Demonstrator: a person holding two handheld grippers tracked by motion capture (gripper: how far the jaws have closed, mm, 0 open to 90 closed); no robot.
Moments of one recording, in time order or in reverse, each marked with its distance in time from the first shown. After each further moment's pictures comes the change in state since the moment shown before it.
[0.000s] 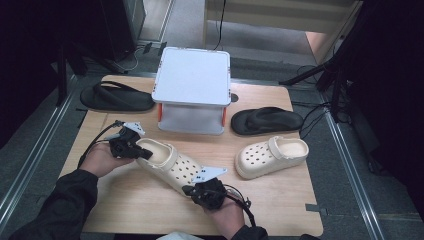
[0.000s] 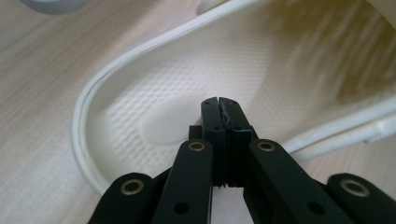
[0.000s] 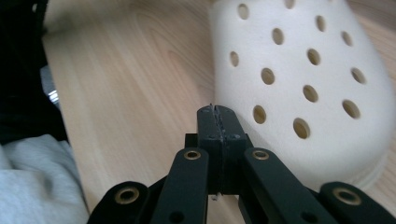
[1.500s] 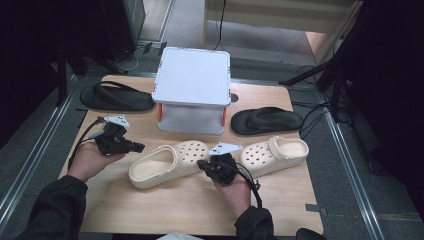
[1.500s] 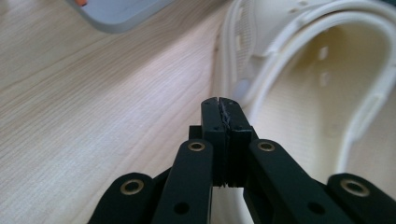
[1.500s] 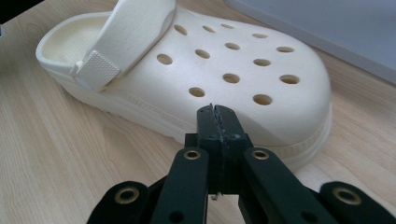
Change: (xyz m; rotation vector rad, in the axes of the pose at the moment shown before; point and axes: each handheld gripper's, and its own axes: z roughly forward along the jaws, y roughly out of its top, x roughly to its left) left arm 0.016 -0.009 -0.025 -0.125 0.006 -0.104; right arm -0.060 0.019 -0.004 -0.062 -0.124 0.110
